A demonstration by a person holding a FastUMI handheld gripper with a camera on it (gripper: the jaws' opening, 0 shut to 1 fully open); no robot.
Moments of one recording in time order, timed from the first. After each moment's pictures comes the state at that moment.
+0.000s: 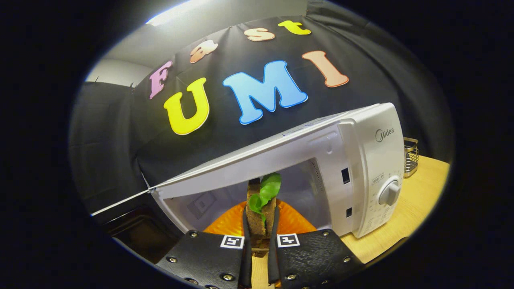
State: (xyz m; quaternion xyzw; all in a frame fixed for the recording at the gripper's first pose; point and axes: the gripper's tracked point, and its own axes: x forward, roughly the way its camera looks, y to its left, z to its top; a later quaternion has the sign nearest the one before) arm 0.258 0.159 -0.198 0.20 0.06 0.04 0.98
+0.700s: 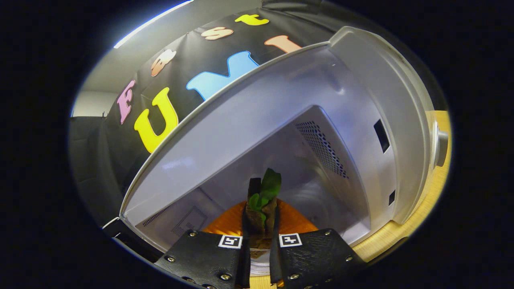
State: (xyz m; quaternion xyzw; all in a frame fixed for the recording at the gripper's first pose) arm 0.332 0.166 -0.234 0.32 0.06 0.00 0.95
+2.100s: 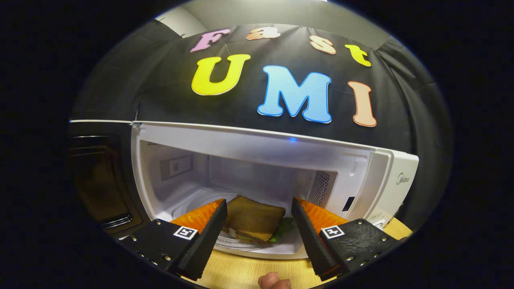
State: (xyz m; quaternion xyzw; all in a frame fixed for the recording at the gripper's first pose) arm 0.265 0.146 -0.219 -0.07 0.05 0.05 0.99
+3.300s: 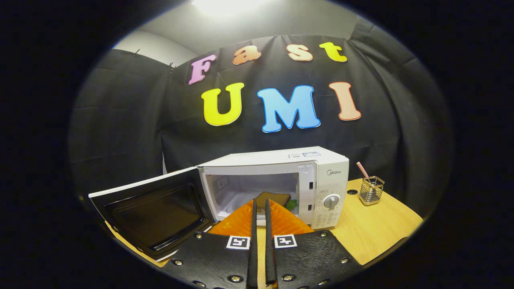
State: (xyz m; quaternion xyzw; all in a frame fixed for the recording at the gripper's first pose) arm 0.078 0.153 -0.147 0.02 0.06 0.09 0.99
